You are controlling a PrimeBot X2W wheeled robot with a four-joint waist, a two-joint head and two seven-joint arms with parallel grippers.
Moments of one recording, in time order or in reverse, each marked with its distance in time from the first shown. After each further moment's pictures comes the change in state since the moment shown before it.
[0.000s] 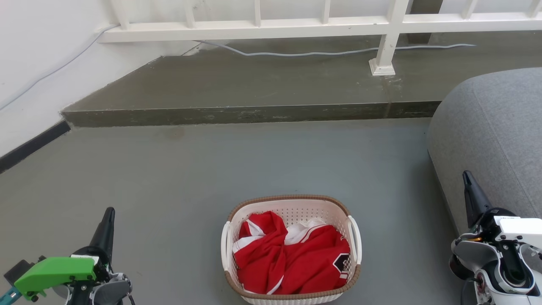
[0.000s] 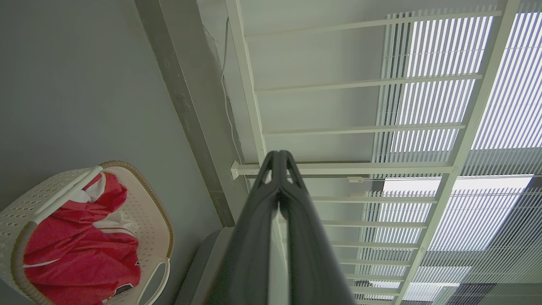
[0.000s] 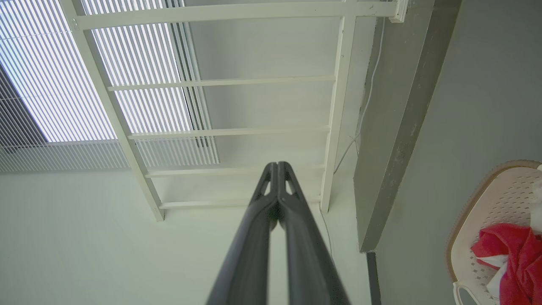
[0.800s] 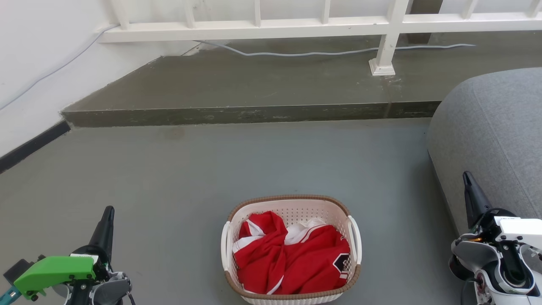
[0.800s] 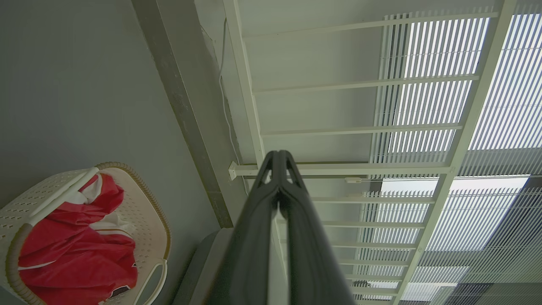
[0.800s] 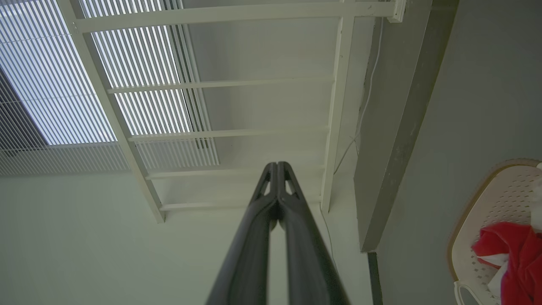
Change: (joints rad) left arm -0.005 -0.002 0.005 0.000 -0.001 0.000 0.001; right arm 0.000 0.001 -0.002 0.005 0.007 0.000 0.000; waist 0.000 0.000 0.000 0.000
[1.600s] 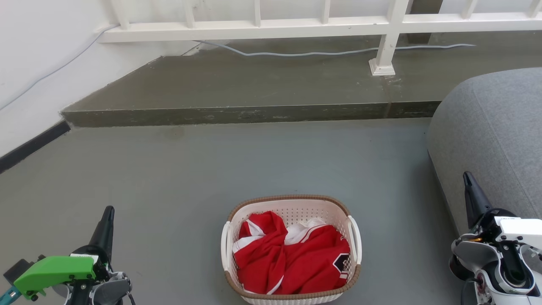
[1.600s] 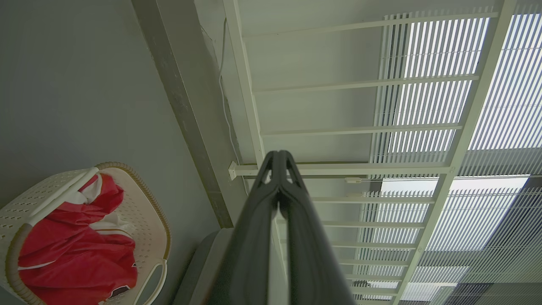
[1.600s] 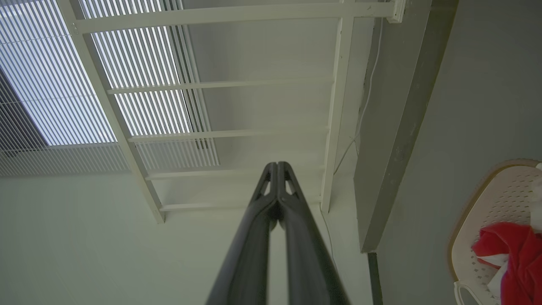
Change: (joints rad) left arm 0.000 0.000 0.000 0.000 0.000 0.000 0.000; right arm 0.000 0.000 -0.002 0.002 0.000 0.000 0.000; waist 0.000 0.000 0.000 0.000
